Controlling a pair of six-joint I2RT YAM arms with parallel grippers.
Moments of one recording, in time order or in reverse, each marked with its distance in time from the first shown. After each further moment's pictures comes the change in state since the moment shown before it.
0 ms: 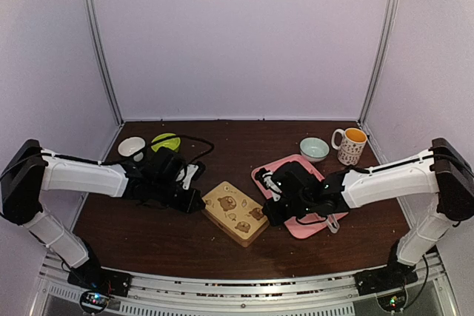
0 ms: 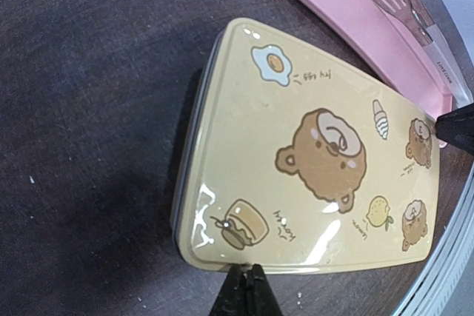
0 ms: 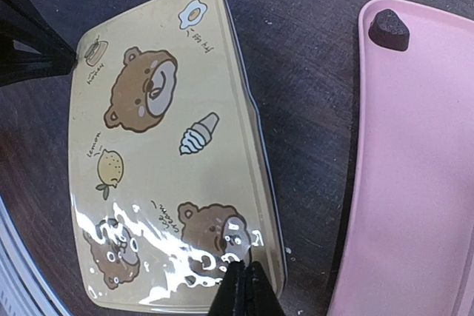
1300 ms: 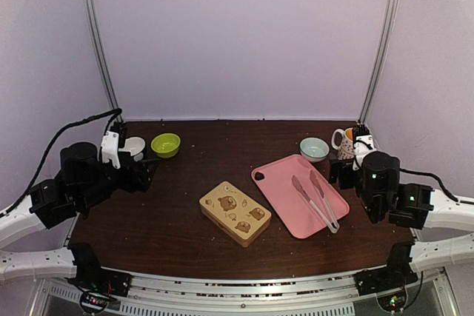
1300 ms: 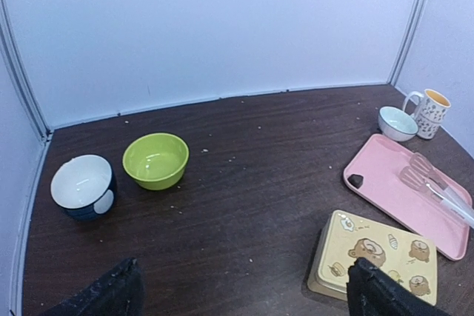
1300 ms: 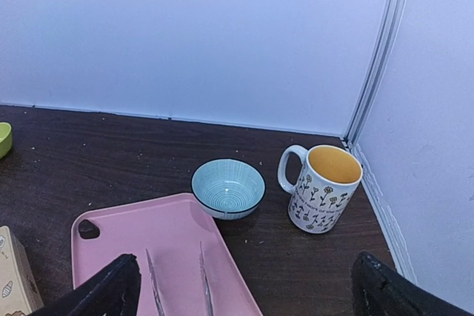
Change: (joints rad) left arm -0.030 -0.863 -0.163 -0.115 -0.593 0.153; right arm -0.069 -0.766 -0.339 0.126 0.840 -0.266
